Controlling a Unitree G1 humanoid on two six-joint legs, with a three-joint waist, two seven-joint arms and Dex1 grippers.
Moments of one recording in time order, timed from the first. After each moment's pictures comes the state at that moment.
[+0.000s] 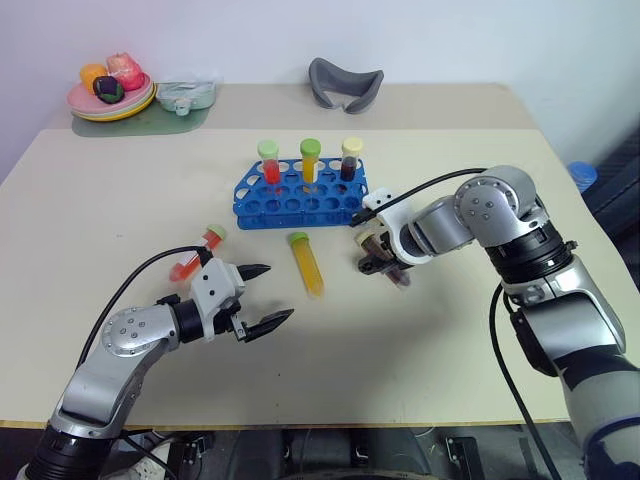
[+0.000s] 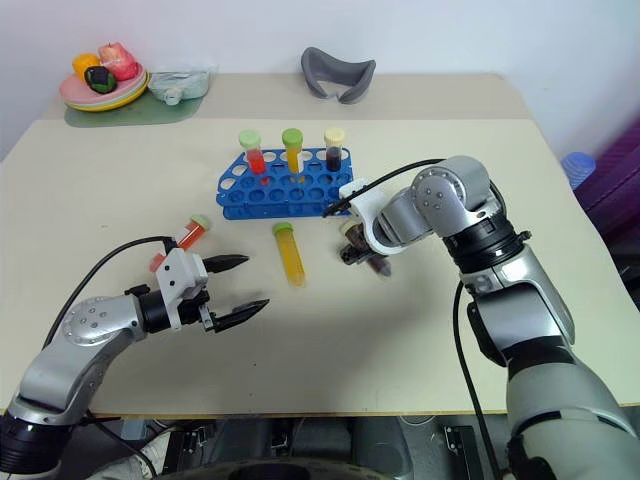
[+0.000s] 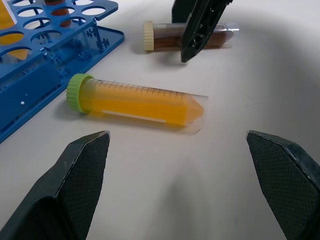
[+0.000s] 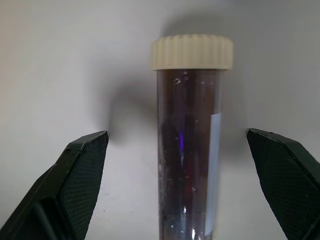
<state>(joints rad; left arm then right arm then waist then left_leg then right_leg) 0.01 0.66 -0.01 -0.43 -0.37 0.32 -0.83 -1.05 -0.55 0.40 0.18 1.09 1.61 -0.23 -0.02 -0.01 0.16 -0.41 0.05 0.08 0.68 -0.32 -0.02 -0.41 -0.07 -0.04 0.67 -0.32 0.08</state>
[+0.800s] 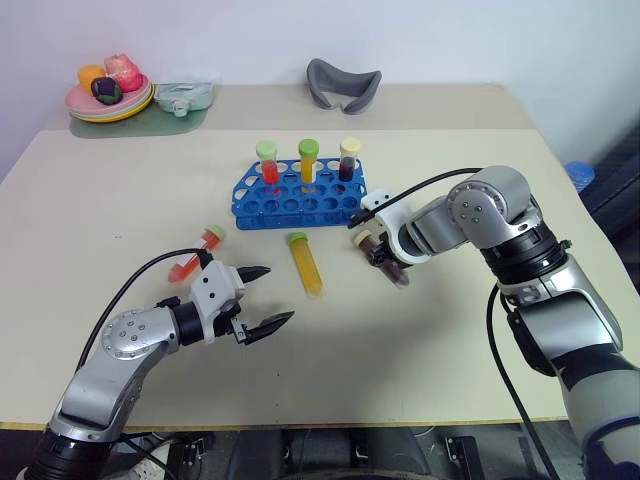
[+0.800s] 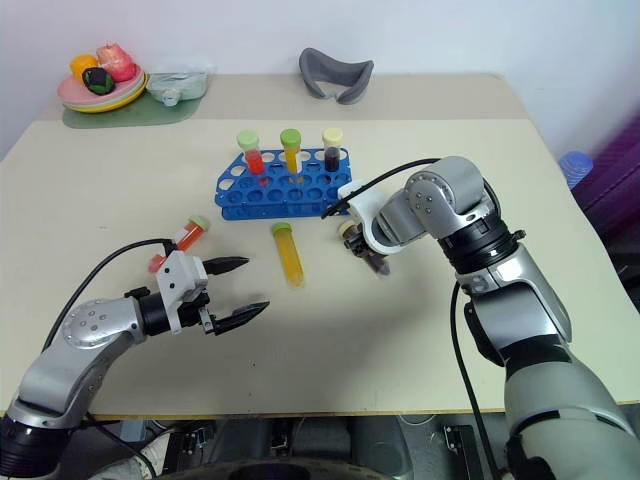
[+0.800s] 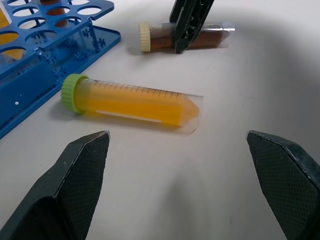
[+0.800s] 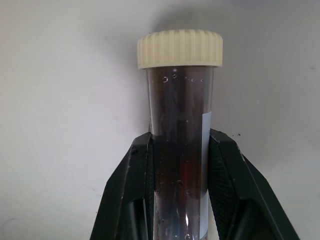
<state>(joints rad) 0.02 0.66 -0.01 -0.44 -0.37 0.32 -0.82 -1.06 -0.54 0.42 0.16 0.96 1.61 -0.12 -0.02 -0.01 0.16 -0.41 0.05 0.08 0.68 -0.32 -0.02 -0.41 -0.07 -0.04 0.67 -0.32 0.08</state>
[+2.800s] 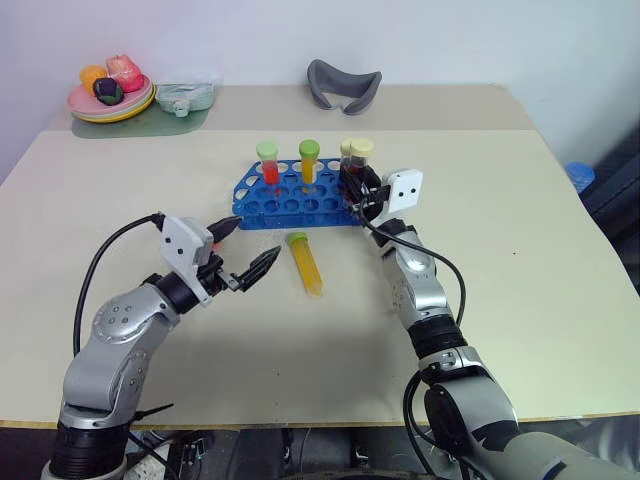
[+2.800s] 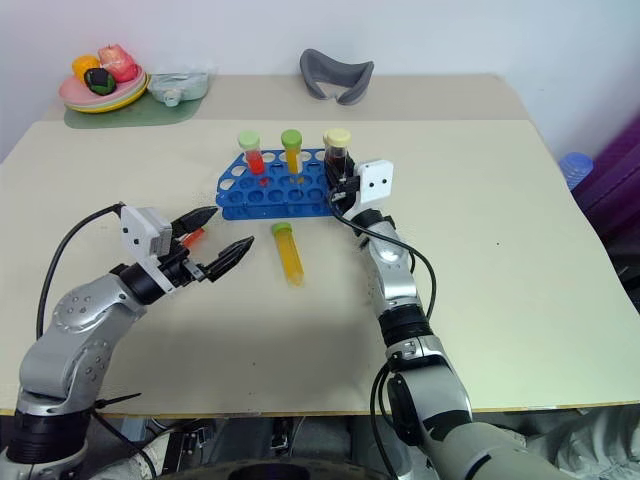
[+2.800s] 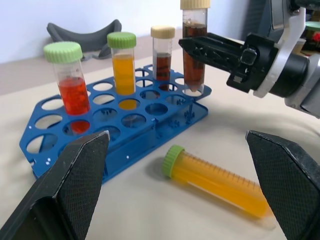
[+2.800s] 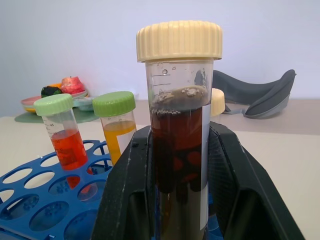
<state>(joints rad) -0.06 0.50 0.14 -0.47 -0.48 0.40 -0.59 -0.64 -0.01 0.00 0.53 0.20 -0.27 0.28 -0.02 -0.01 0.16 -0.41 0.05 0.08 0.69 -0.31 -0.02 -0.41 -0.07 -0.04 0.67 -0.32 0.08</state>
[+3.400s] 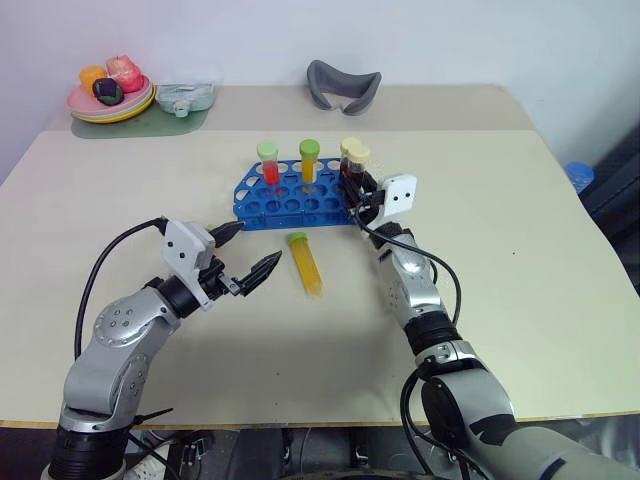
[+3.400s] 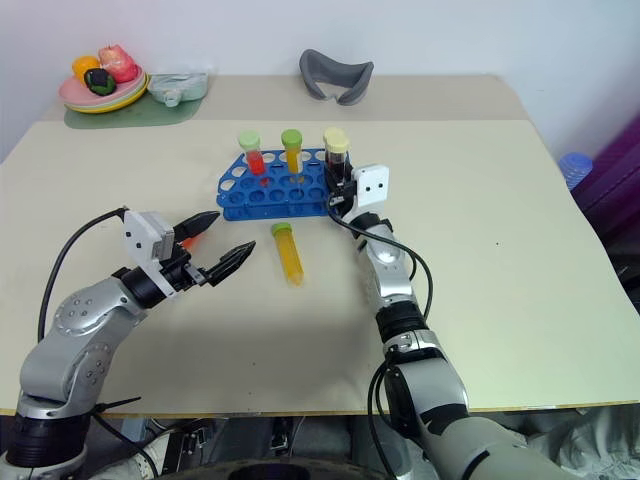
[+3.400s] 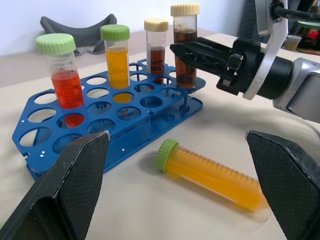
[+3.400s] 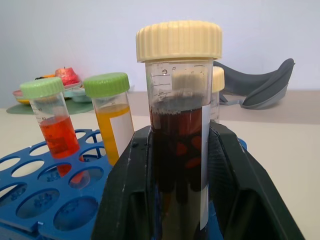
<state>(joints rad) -0.04 0.50 0.13 -0.48 -0.48 0.41 -0.60 -0.68 0.00 -0.02 0.67 0.18 -0.35 0.29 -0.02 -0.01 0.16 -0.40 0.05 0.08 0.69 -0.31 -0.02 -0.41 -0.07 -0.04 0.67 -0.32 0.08</state>
